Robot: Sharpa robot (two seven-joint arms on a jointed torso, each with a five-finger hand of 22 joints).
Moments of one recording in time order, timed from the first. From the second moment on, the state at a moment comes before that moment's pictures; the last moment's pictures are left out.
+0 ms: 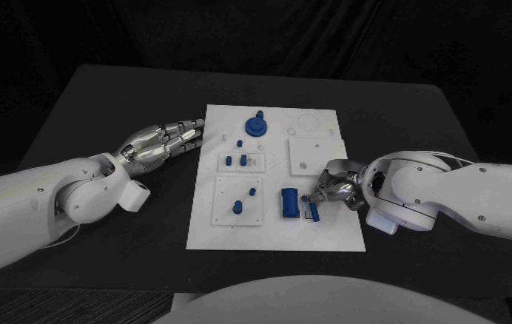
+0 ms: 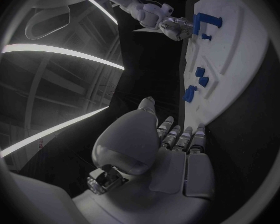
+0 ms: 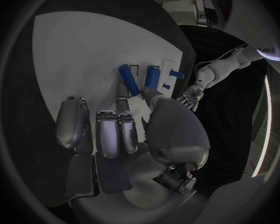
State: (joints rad) left arm 1.19 -0.97 -0.21 1.47 -0.23 0.16 0.42; left_hand 1.48 0.26 -0.23 0.27 0.46 0.24 0.13 0.07 0.04 0.03 0.14 0.01 0.01 0.02 0.21 0.02 0.01 0.17 0.04 0.29 0.03 0.05; right arm 1.22 -1.07 -0.25 1.93 -0.93 -0.20 -0.59; right_hand 1.06 -0.07 0.26 0.13 0.41 1.08 0.04 0.25 0.54 1.47 -0.03 1.57 1.31 1.46 -0.09 1.51 1.31 0.05 1.45 0.03 1.24 1.31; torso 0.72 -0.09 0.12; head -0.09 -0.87
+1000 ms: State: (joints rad) left arm 1.19 -0.97 -0.21 1.47 -0.23 0.16 0.42; left_hand 1.48 0.26 -0.22 0.27 0.47 0.24 0.13 0.07 0.04 0.03 0.14 0.01 0.01 0.02 0.21 0.02 0.01 0.17 0.04 0.29 0.03 0.05; right arm 1.22 -1.07 -0.25 1.94 -0.94 -0.24 -0.57; right_hand 1.09 -0.04 0.24 0.18 0.31 0.99 -0.01 0.52 0.86 1.46 -0.07 1.57 1.31 1.47 -0.12 1.51 1.31 0.05 1.45 -0.01 1.24 1.31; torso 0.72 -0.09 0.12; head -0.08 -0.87
